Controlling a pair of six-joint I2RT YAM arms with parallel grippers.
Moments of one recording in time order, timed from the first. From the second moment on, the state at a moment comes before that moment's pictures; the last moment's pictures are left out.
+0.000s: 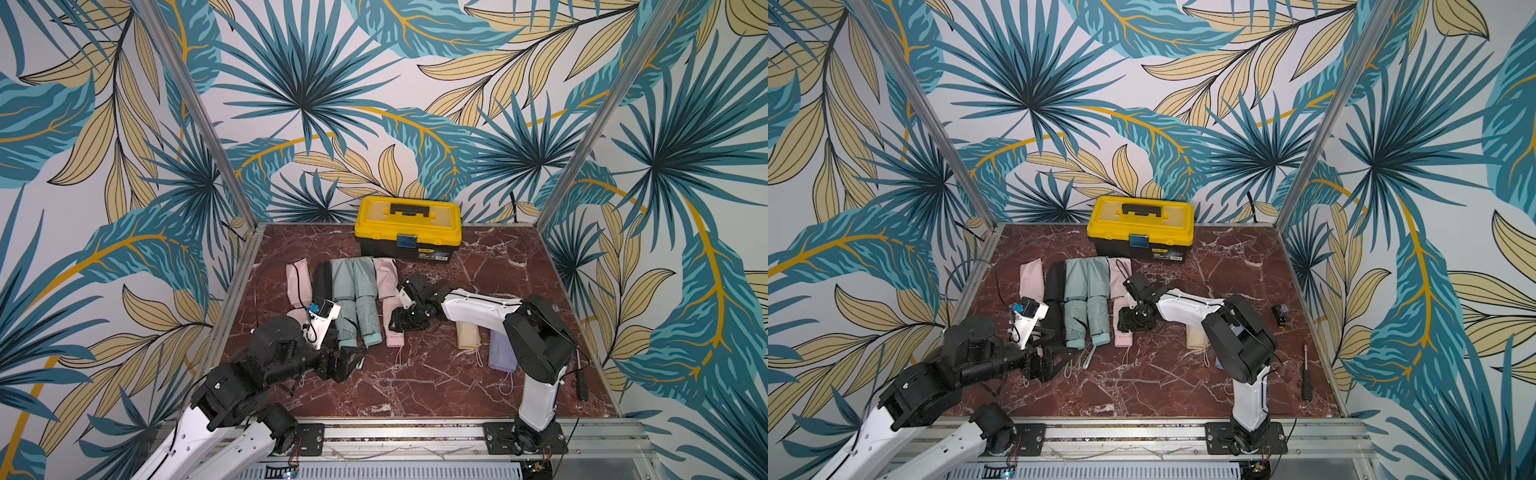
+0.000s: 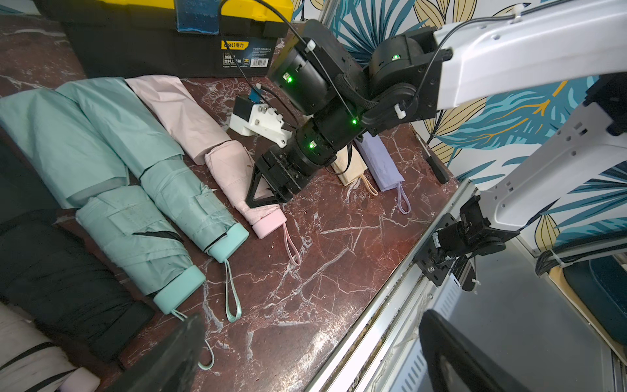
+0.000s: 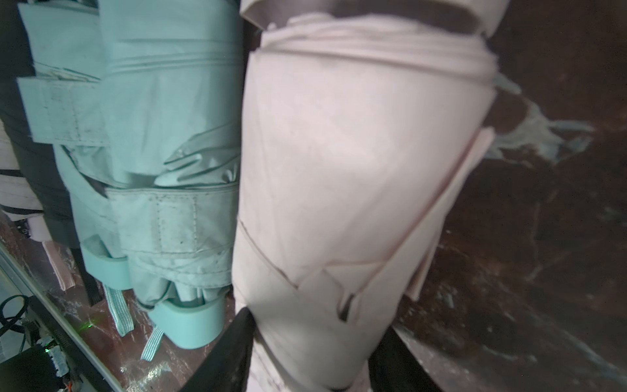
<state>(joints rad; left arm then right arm) -0.66 0.58 0.85 -0.81 0.26 -0.35 0.68 1.90 1.21 -0.44 -0.25 0.49</state>
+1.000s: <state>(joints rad) -0.66 0.58 0.85 -0.81 0.26 -0.35 0.68 1.80 1.13 -0.43 -0.14 0.53</state>
